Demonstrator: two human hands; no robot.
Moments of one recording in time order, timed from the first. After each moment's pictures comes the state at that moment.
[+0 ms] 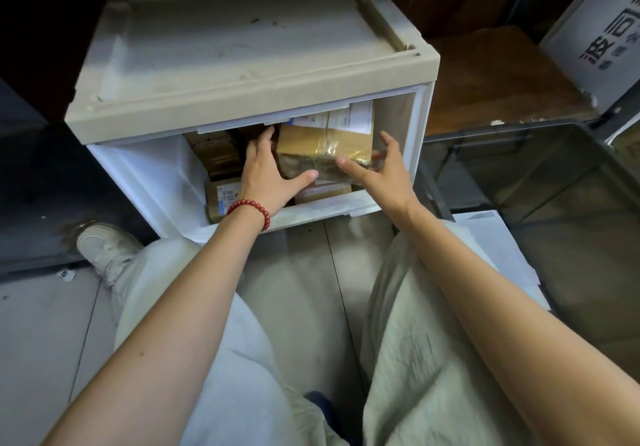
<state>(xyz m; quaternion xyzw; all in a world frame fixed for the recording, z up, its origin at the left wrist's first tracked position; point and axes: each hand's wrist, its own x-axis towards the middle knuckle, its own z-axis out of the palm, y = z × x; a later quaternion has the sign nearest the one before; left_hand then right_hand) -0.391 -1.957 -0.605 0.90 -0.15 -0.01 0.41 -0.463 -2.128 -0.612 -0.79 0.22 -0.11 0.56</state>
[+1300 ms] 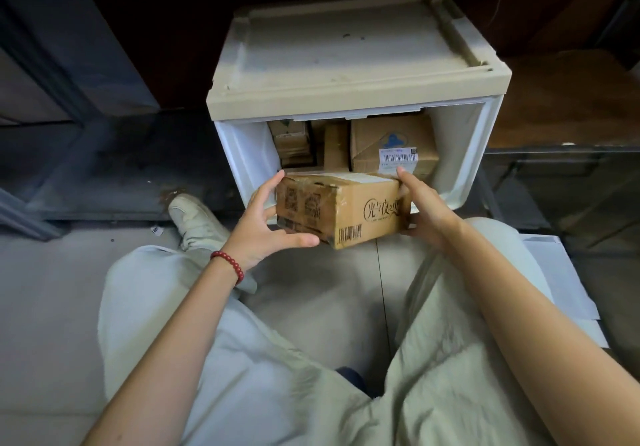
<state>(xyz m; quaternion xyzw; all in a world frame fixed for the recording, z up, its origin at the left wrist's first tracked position) -0.484 -1.820 -0.599 0.79 -0.11 -0.13 0.59 -0.498 -2.085 -0.599 -0.66 0.25 0.10 0.71</state>
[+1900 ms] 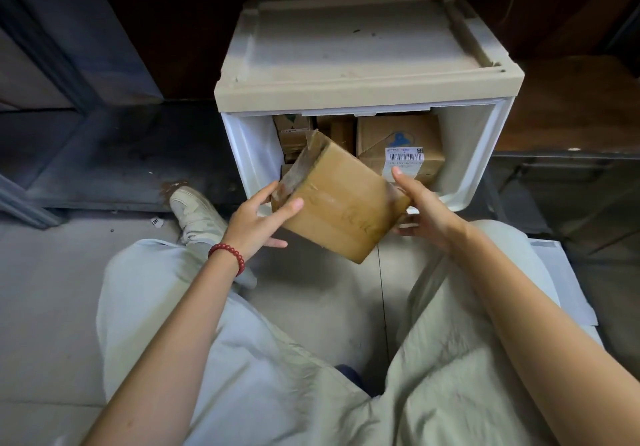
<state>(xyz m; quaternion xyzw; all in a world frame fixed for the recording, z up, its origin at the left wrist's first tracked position) -0.480 -1.811 -0.603 0.80 0.02 -0.14 0.58 -0.499 -2.088 -0.608 -0.70 0.18 0.15 0.68</state>
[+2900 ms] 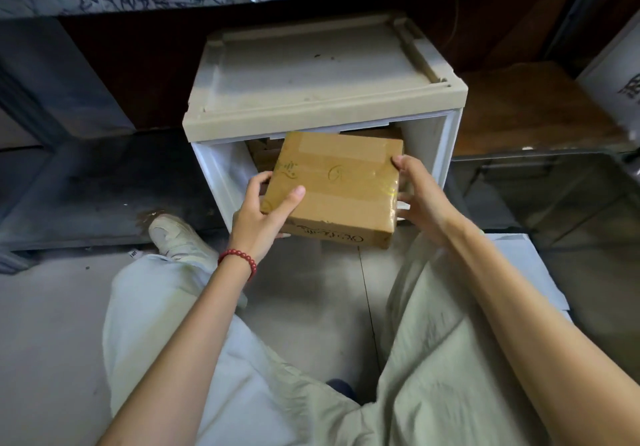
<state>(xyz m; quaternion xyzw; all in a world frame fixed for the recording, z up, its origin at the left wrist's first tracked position) -0.485 -1.860 -0.567 0.82 -0.03 -0.06 0.57 -0.505 -2.110 -0.576 -0.67 0.14 0.02 0.73</state>
